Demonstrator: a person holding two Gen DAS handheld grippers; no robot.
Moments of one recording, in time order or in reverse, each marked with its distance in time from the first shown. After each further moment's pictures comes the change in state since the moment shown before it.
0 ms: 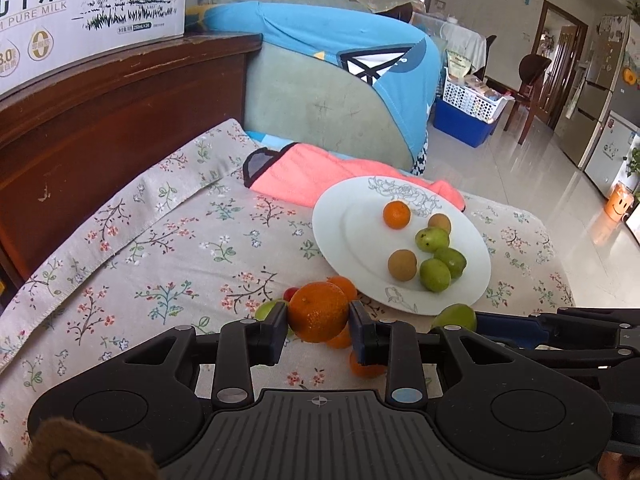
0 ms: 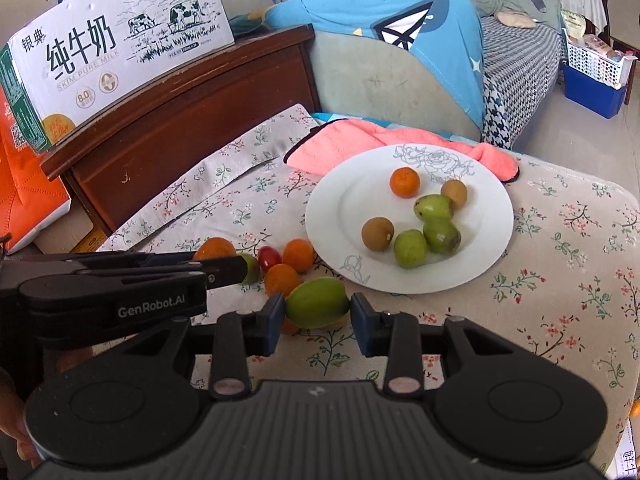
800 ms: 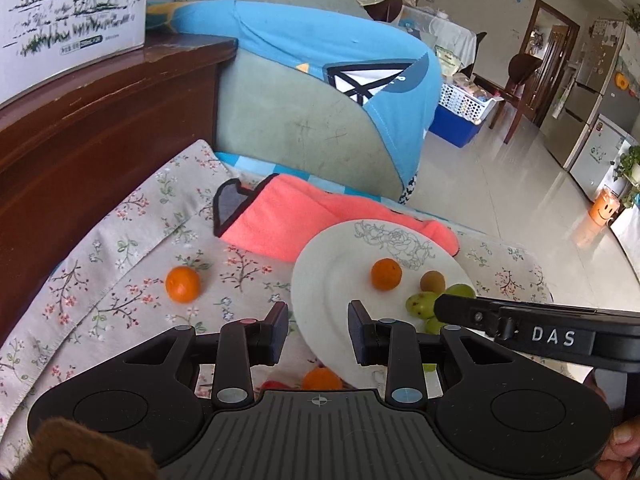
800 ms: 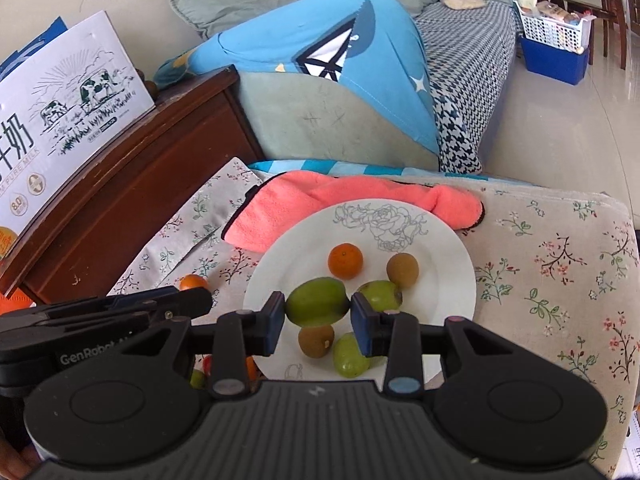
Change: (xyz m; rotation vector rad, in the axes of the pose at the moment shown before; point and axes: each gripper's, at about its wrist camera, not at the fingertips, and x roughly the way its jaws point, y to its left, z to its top) left arm 0.042 0.007 0.067 -0.014 0.053 -0.059; right arm 0.034 -0.066 0.071 0.206 -0.012 -0.039
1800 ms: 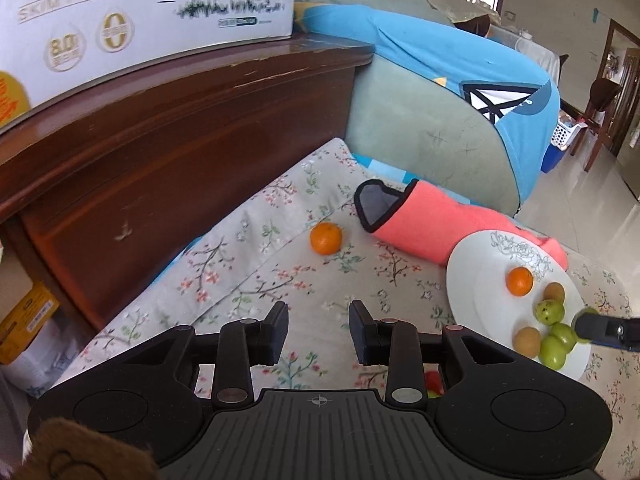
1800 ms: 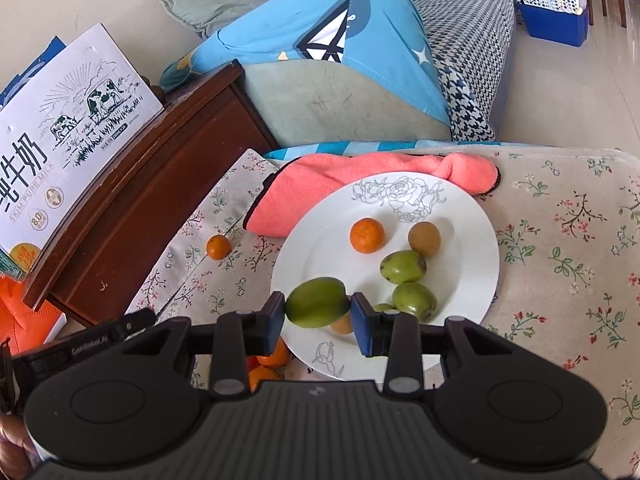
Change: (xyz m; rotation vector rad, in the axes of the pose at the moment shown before) left arm -0.009 0.074 -0.011 -0.085 -0.038 0.221; right arm -0.004 0.002 -0.011 0.071 0.037 0.078
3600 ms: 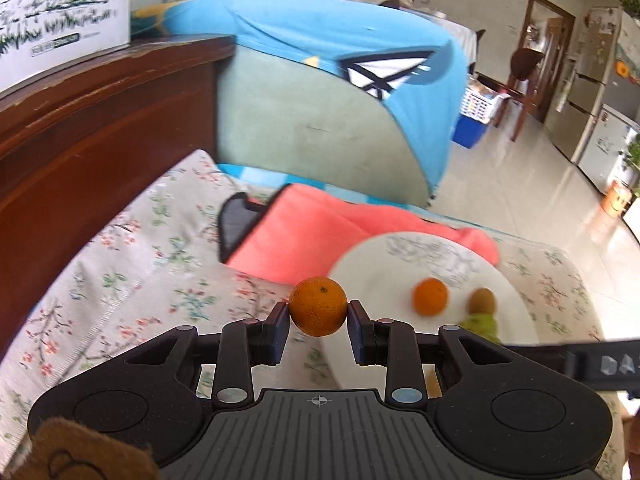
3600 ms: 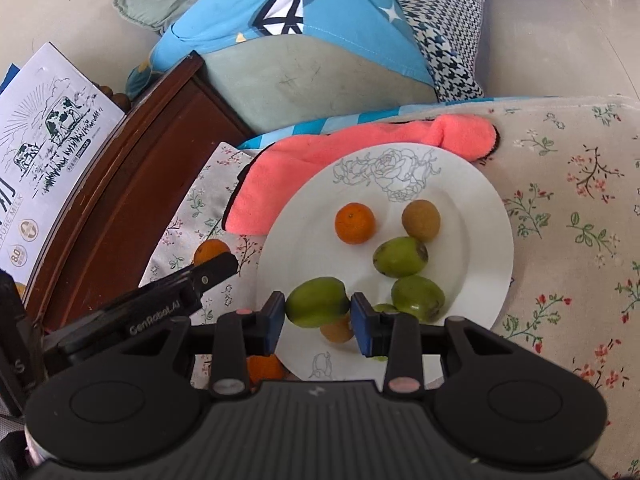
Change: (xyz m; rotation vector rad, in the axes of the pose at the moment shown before) left arm 0.044 -0.083 0.011 0.147 -0.001 -0.216; right arm 0.033 -0.017 0.010 0.140 0.054 -0.008
